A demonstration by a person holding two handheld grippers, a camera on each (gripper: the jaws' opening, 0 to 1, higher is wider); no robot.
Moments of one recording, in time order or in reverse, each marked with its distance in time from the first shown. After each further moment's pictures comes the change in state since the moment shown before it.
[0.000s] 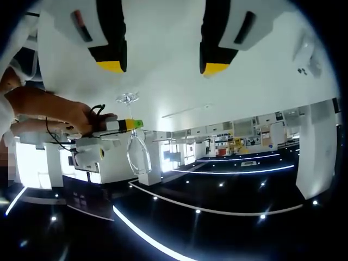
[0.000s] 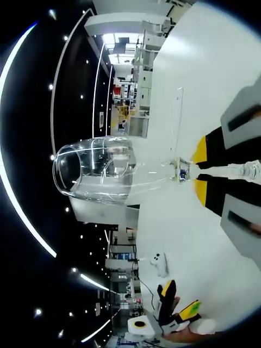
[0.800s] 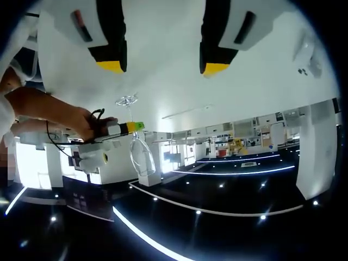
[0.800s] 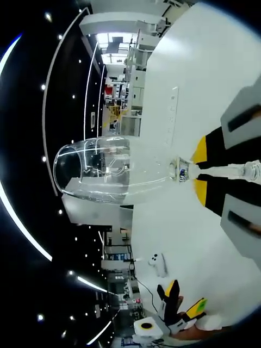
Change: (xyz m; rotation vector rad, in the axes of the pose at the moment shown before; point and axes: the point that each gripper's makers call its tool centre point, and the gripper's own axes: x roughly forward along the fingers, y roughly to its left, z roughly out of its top) left arm 0.002 0.000 -0.001 -0.002 0.008 -0.001; right arm 0.004 -0.002 0.003 0.024 0.071 0.005
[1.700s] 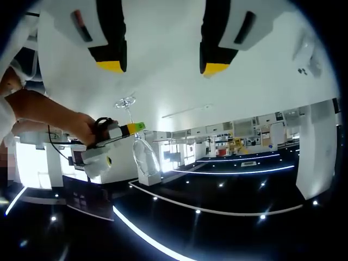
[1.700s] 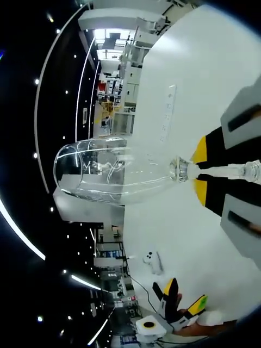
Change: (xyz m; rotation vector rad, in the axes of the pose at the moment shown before) left arm -0.002 -0.001 0.000 0.000 -0.006 0.000; right arm 0.002 -0.001 0.003 -0.009 0.073 0.027
